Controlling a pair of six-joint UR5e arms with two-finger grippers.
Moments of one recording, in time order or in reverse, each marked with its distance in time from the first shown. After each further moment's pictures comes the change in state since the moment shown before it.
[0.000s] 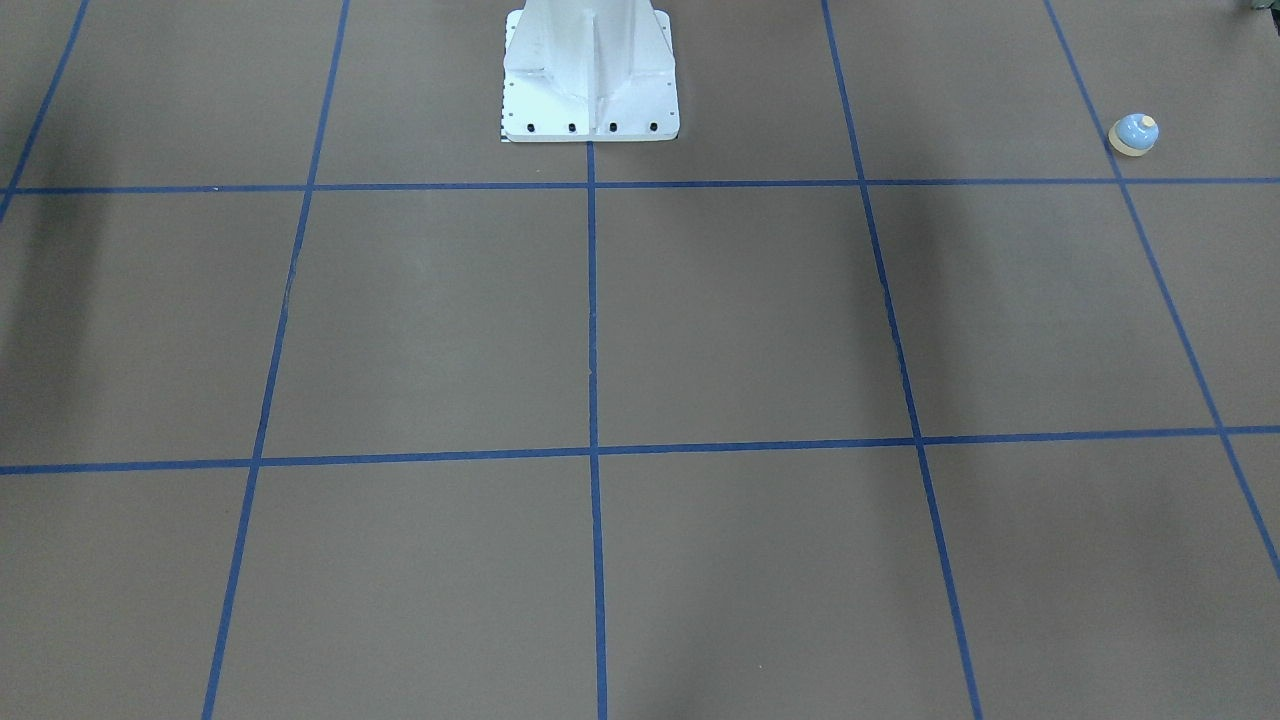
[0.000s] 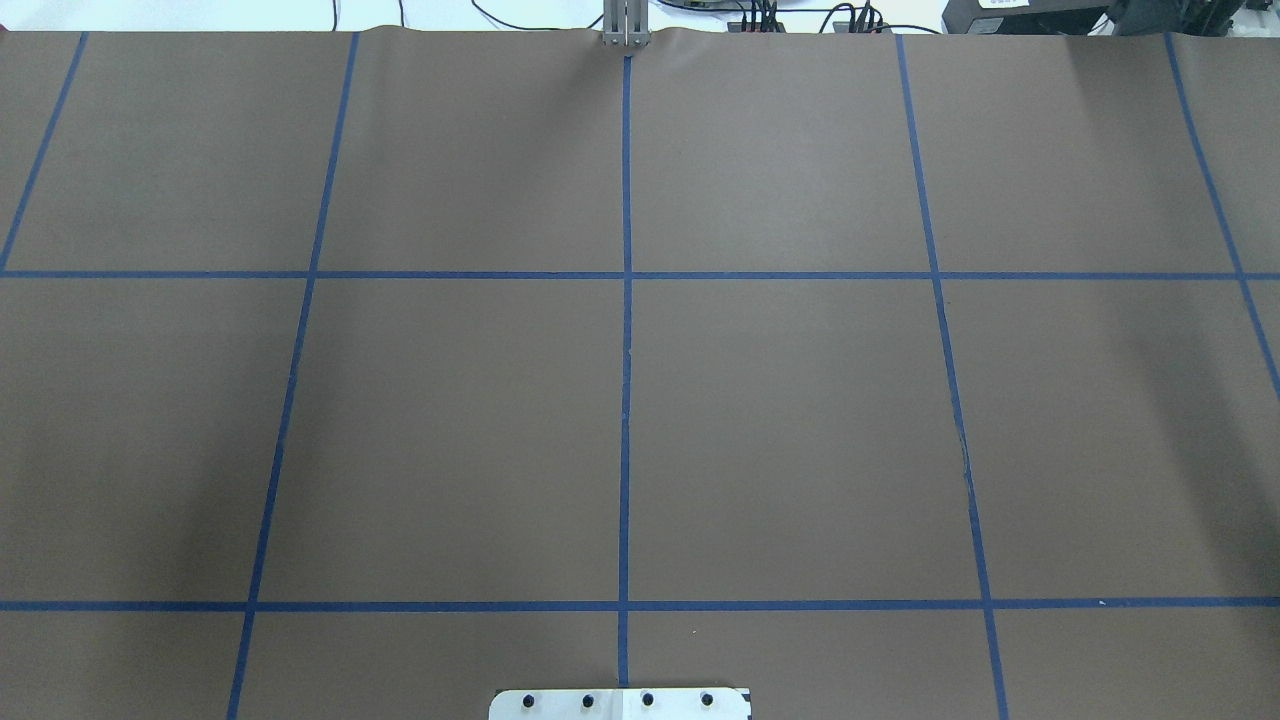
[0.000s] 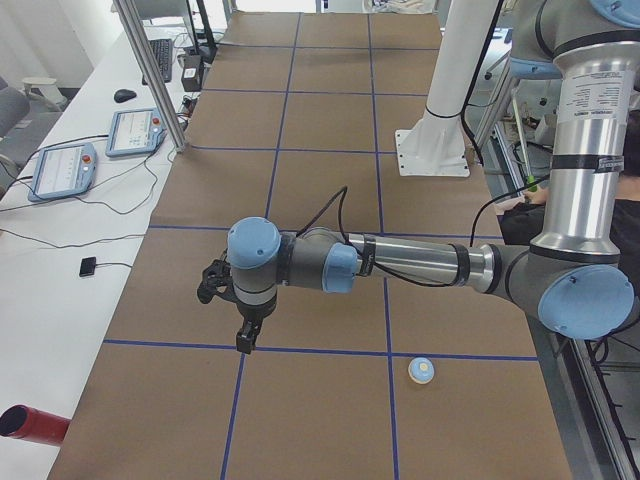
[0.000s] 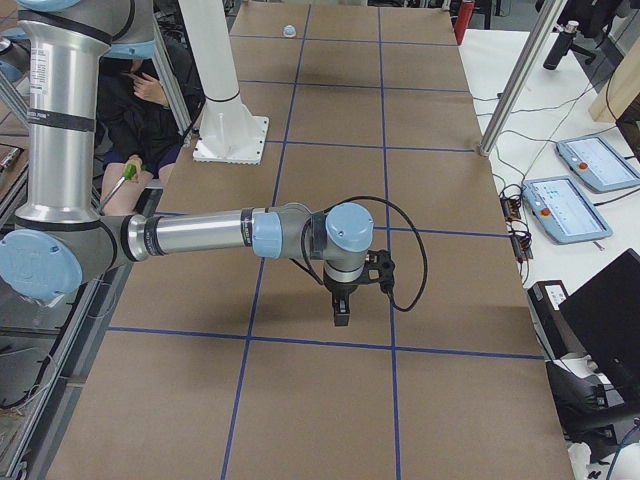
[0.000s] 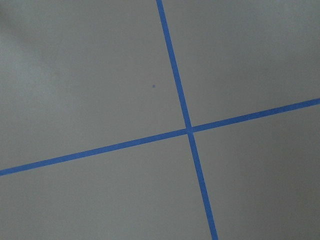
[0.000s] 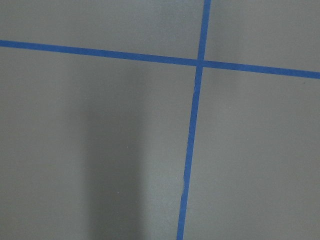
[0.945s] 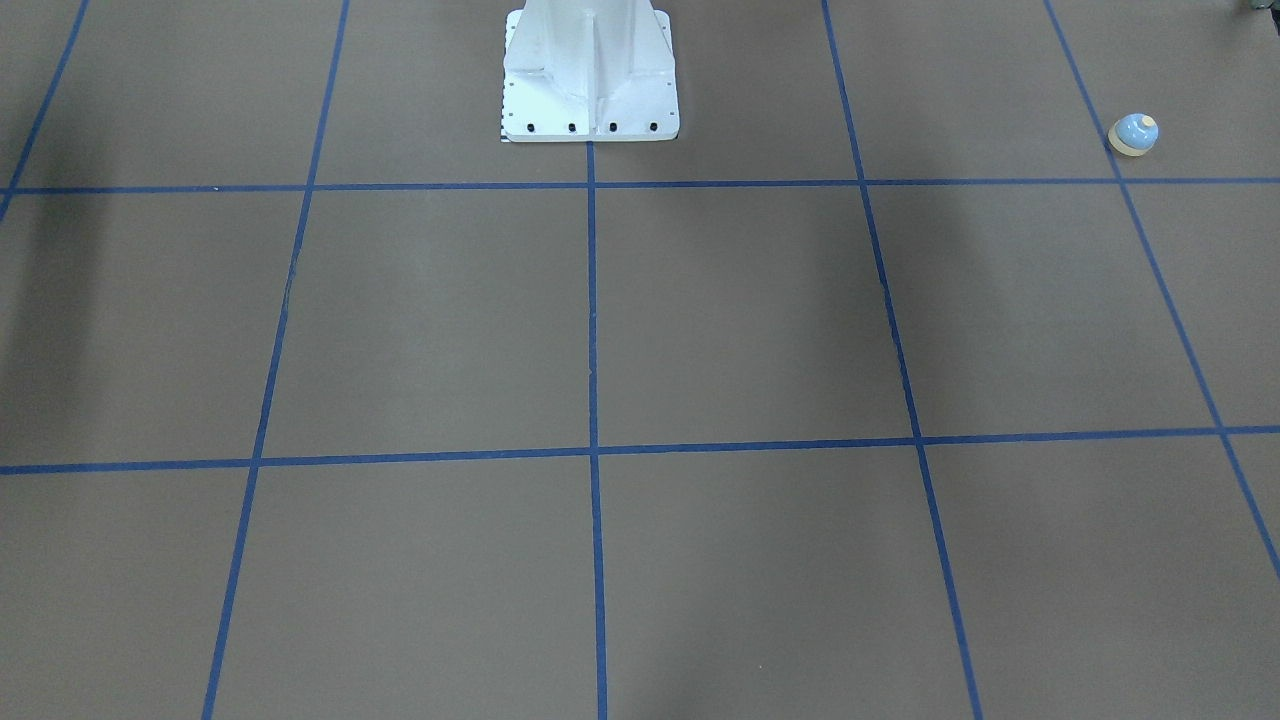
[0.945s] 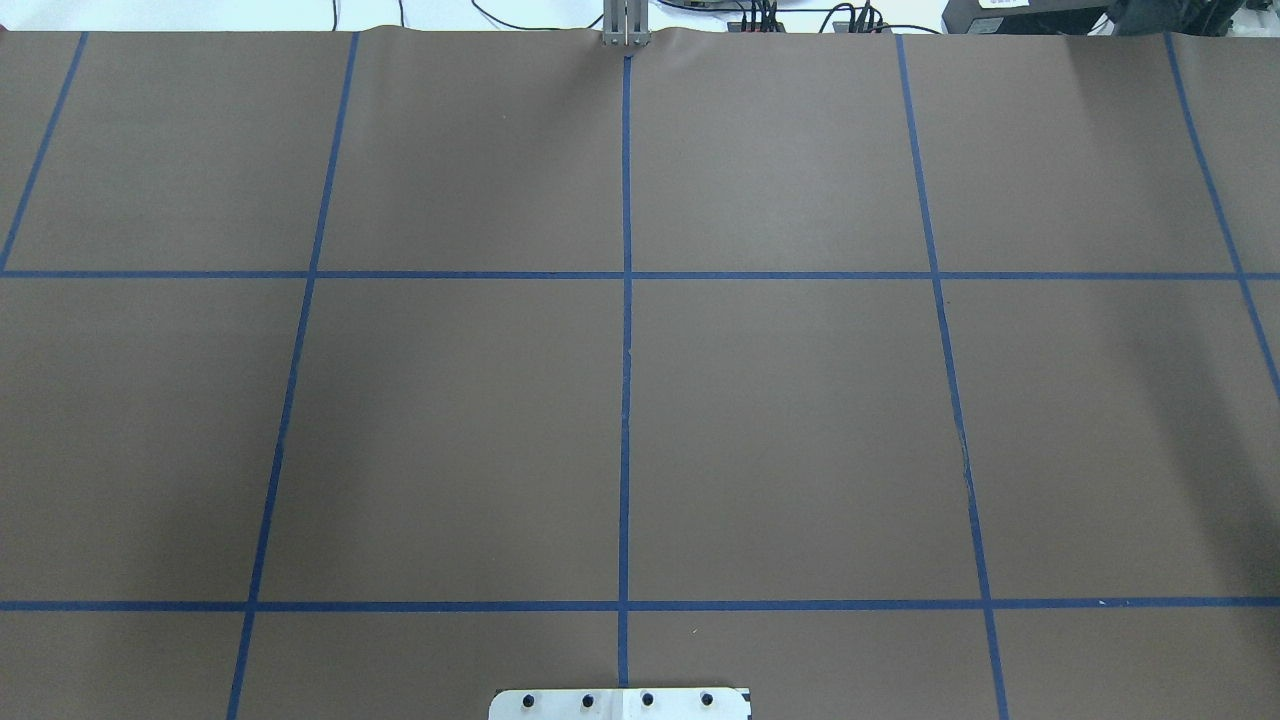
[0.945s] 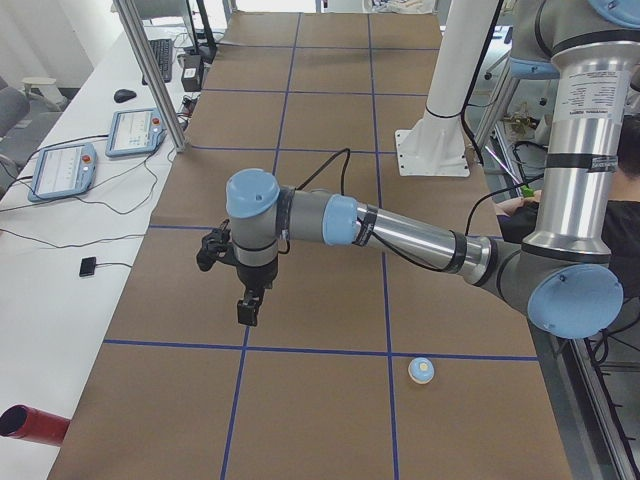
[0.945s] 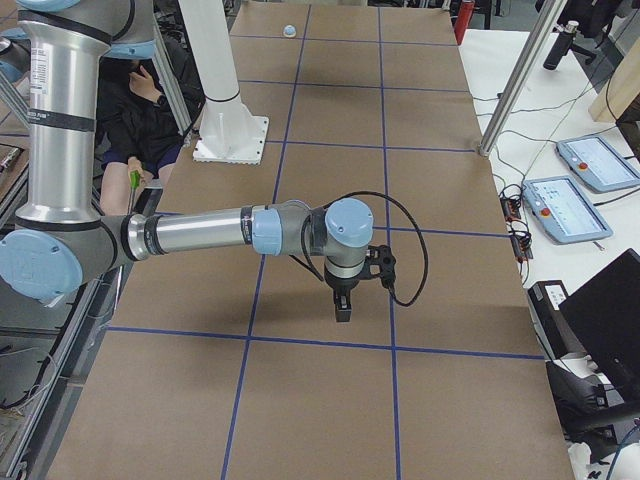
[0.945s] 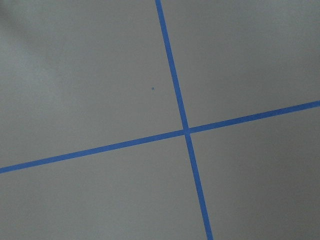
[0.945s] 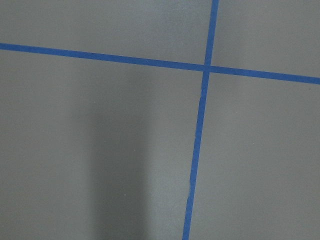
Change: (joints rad) left arm 0.028 -0.041 -0.233 0.323 0.120 -0.011; right arm 0.000 0.001 0.014 0.002 0.009 0.003
